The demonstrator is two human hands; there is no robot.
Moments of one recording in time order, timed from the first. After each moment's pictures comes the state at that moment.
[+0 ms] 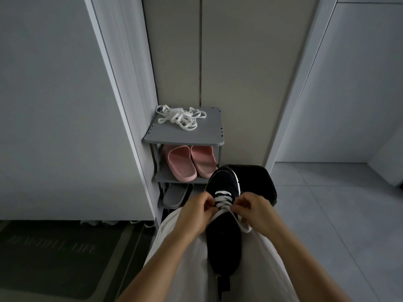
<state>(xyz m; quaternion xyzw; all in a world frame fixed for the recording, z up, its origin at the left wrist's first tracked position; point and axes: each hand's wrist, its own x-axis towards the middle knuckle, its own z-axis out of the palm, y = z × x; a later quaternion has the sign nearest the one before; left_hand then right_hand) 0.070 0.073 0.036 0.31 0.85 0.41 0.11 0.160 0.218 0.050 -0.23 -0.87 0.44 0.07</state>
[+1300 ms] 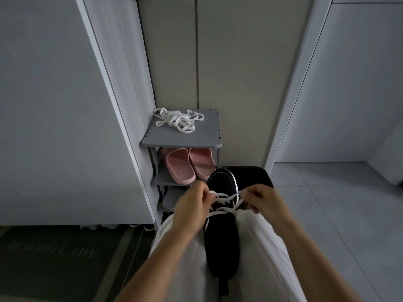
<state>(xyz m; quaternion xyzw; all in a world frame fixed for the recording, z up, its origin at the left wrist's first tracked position) 0.067 0.077 0.051 0.32 0.87 0.36 -0.03 0.163 0.235 0.066 -0.26 -0.76 0.58 0.14</state>
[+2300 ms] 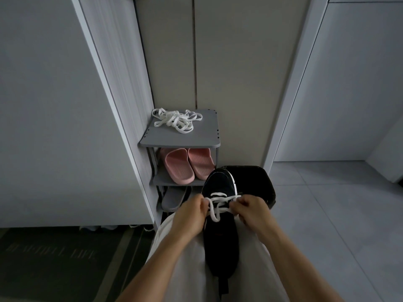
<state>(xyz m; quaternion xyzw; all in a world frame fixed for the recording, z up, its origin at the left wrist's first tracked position) 0.067 0.074 0.038 0.28 0.90 0.33 0.09 0.153 0.212 0.041 -0.31 -0.77 0.54 0.10</state>
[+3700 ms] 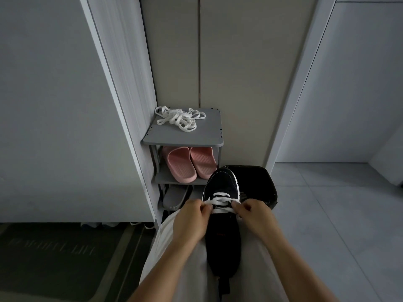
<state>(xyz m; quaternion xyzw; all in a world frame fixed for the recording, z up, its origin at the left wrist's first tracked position) 0.075 0.074 0.029 0.22 0.91 0.35 0.07 0.159 0.210 0.042 -0.33 -0.86 0.38 0.05</state>
